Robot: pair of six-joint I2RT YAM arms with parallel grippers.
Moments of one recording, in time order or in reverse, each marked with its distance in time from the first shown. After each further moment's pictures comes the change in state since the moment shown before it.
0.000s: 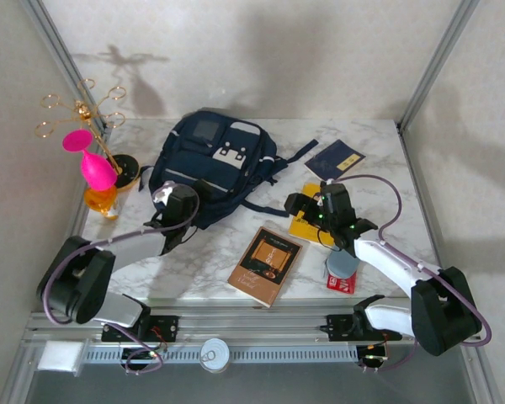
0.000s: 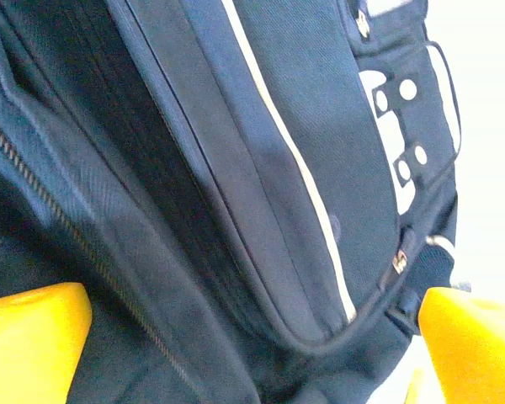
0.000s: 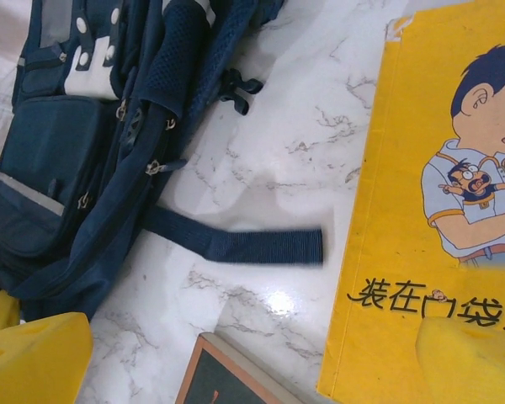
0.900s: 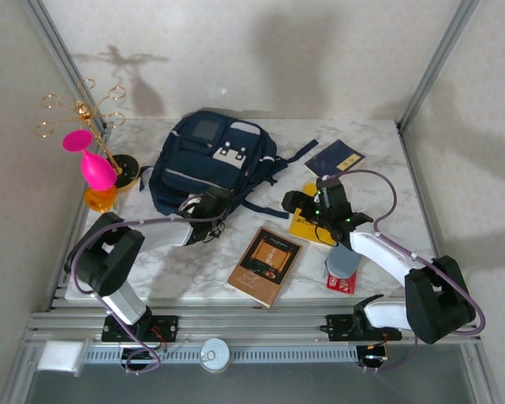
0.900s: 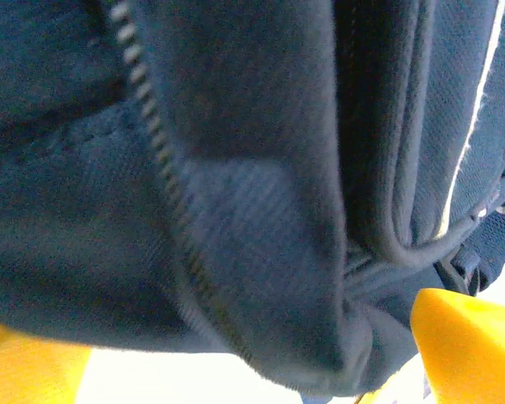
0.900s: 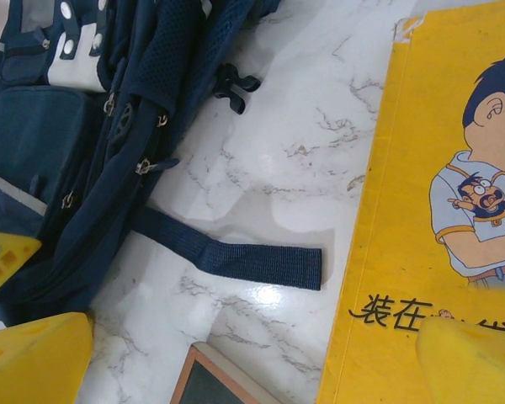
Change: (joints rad) left arm -0.165 0.262 0.223 -0.206 0.003 -0.491; right arm 0.000 0.076 0.054 -0.018 -0.003 -0.029
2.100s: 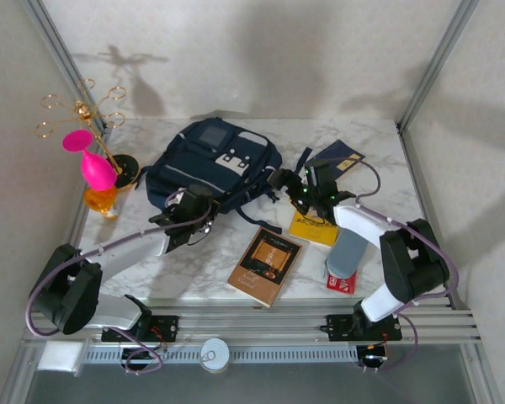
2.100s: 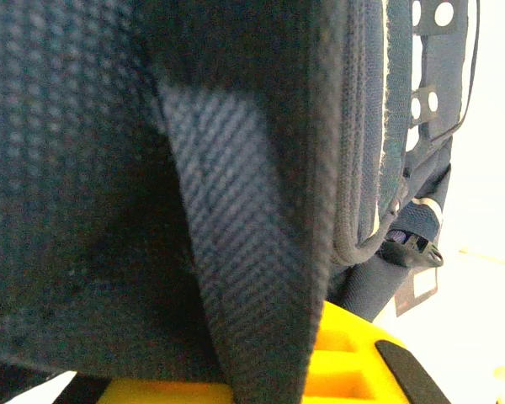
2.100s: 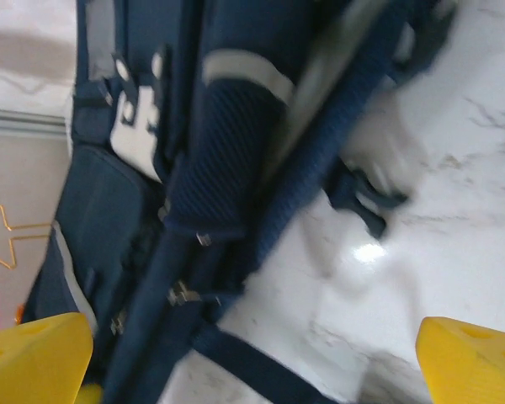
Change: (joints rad) left arm 0.020 -0.333 -0.083 -0.152 0.072 0.180; right arm -0.006 0.304 0.241 0.109 -0.184 0.311
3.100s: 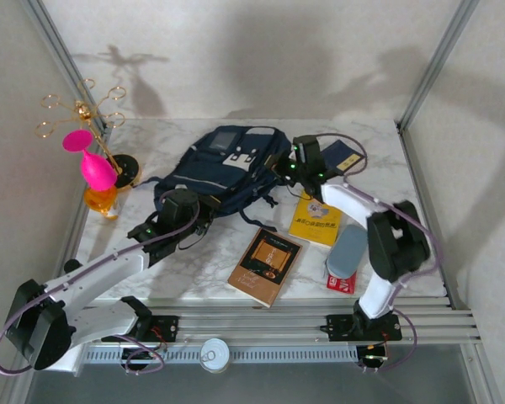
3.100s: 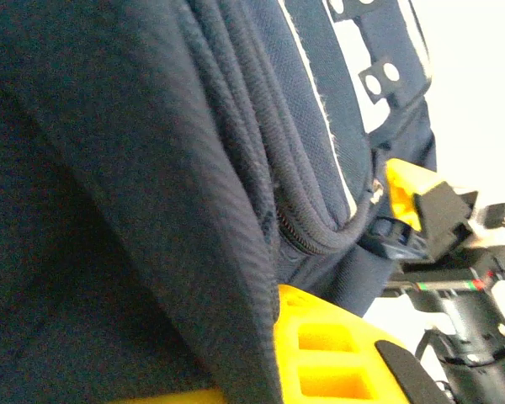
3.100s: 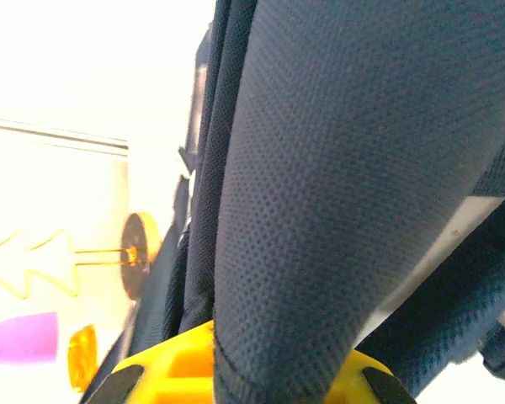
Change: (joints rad) left arm -0.035 -0.241 -0.020 -0.021 0.113 0.032; right arm 0.012 0.085 0.233 -0.009 0.020 -0.052
